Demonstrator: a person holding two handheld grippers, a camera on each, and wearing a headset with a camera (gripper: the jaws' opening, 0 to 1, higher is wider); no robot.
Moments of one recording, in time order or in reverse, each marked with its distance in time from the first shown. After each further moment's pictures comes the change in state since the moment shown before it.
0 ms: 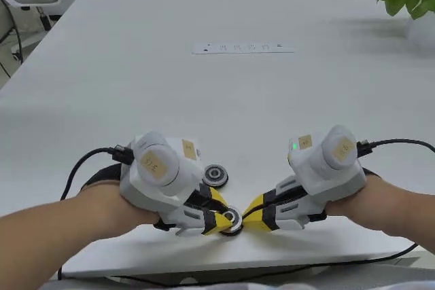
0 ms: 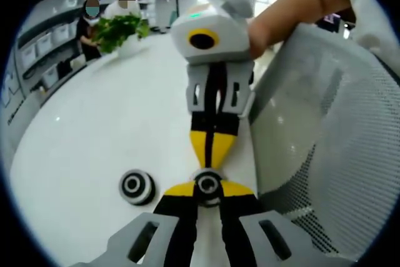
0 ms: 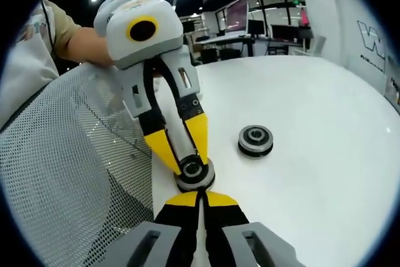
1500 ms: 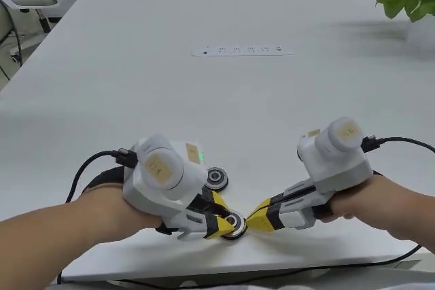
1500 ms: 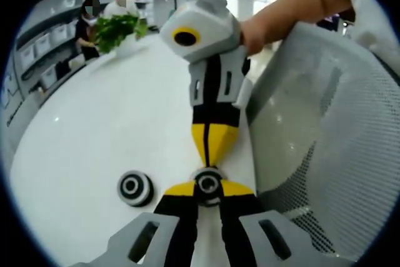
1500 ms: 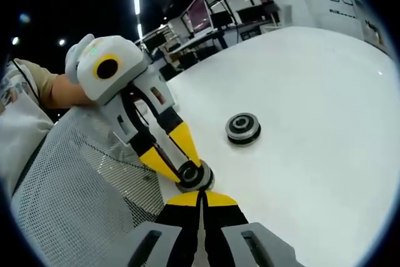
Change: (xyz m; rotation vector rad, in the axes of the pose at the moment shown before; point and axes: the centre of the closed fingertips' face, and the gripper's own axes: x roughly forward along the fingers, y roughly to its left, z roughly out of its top) left arm 0.001 -0.002 0.001 0.007 0.009 -0.008; right arm -0.011 0.001 0.004 0.305 -0.033 0.021
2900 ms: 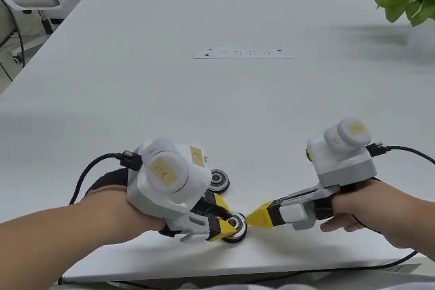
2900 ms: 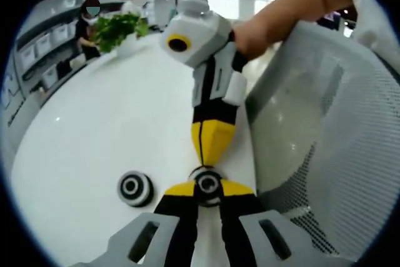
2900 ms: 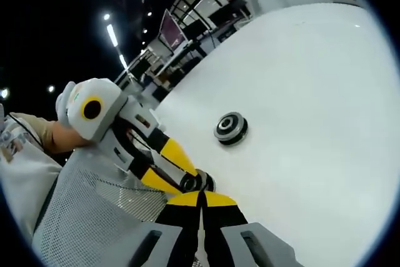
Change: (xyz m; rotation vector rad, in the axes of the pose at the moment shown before) left arm 0.001 -0.001 0.000 0.000 0.007 0.012; right arm -0.003 -0.001 0.007 0.279 -0.111 0.055
